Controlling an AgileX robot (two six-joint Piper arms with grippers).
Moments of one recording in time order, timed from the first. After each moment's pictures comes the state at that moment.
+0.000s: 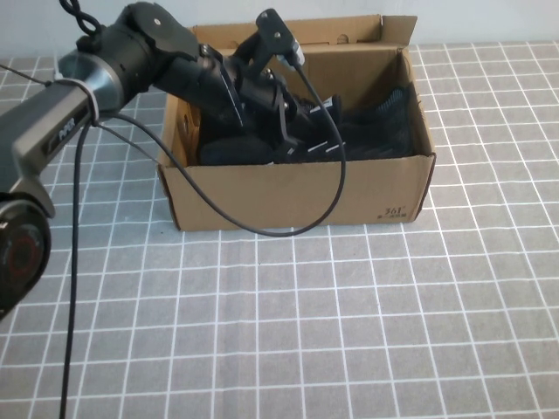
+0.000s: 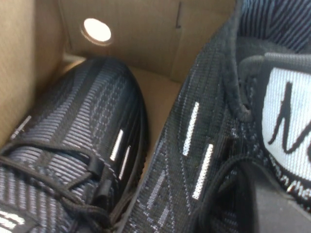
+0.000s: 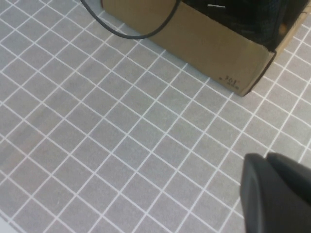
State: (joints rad) right arm 0.50 0.81 -1.17 0.14 1.14 -0.16; left arm -0.34 2.23 -2.00 -0.84 1.04 1.33
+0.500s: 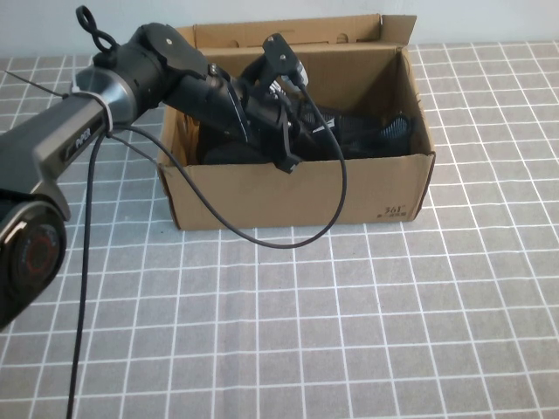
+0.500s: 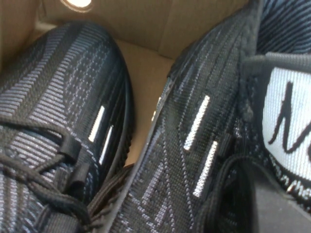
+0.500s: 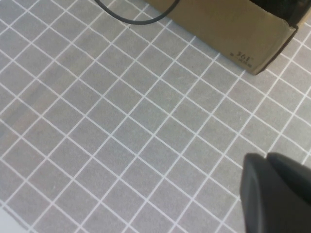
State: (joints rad) right arm 0.50 0.92 -1.17 0.14 1.14 -0.19; left arm -0.34 2.28 -2.00 -0.85 1.05 1.33
